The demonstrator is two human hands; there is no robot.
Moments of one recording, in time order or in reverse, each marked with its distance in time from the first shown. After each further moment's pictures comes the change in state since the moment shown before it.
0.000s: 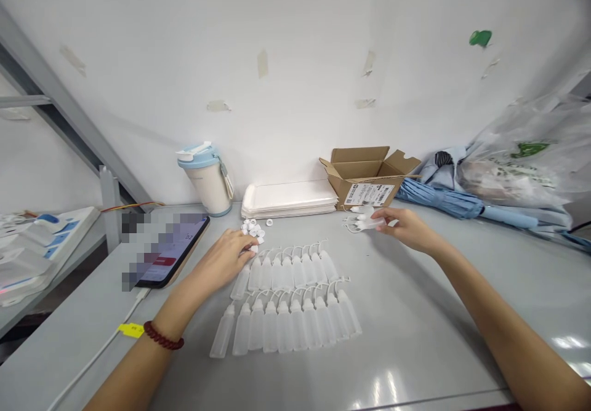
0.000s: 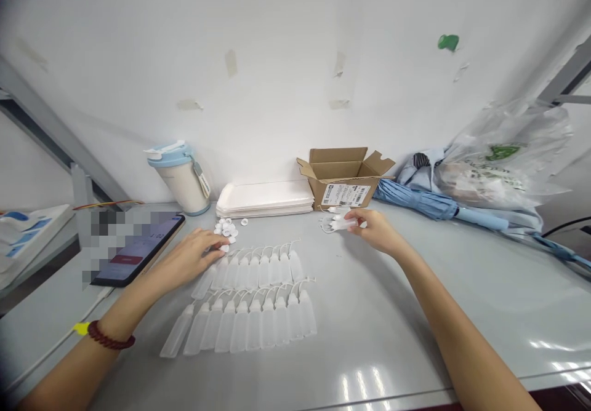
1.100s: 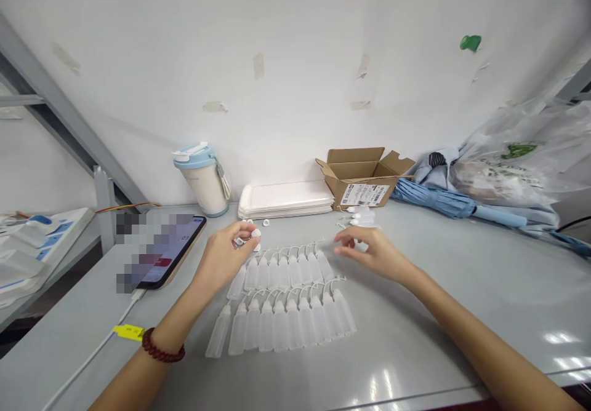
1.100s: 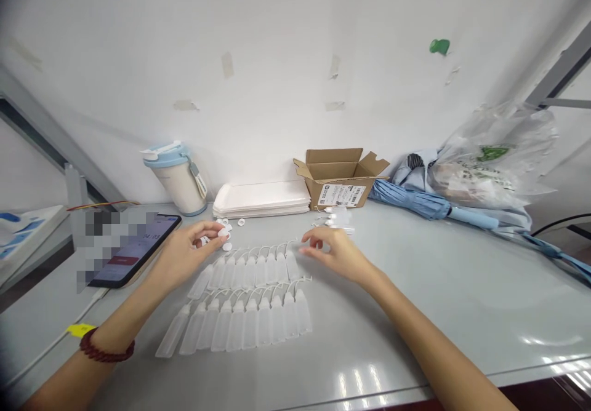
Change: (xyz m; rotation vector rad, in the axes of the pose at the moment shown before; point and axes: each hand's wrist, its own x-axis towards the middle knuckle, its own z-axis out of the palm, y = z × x) left_hand -0.003 0.028 -0.004 -0.342 0.282 -0.246; right_hand -0.033 -0.075 0.032 0.130 -0.122 -0.294
